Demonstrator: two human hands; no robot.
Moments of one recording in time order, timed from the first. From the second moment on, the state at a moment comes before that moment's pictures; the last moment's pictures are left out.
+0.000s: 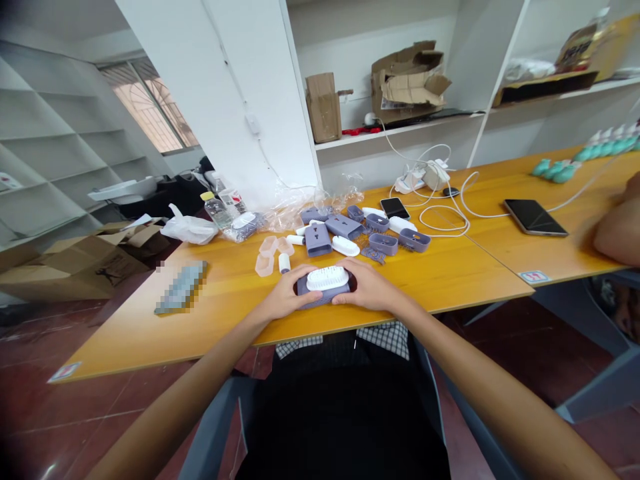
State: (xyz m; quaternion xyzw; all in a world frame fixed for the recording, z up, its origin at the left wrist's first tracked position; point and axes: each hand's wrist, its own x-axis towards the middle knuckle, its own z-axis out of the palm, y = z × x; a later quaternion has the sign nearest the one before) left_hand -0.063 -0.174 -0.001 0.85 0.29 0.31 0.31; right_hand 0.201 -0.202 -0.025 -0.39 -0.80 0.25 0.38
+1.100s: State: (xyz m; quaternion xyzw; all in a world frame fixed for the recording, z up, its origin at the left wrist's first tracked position) left_hand -0.067 -0.174 0.004 0.87 0.31 0.32 0.21; right_hand 0.201 -0.199 -0.028 -0.40 -0.80 0.23 0.38
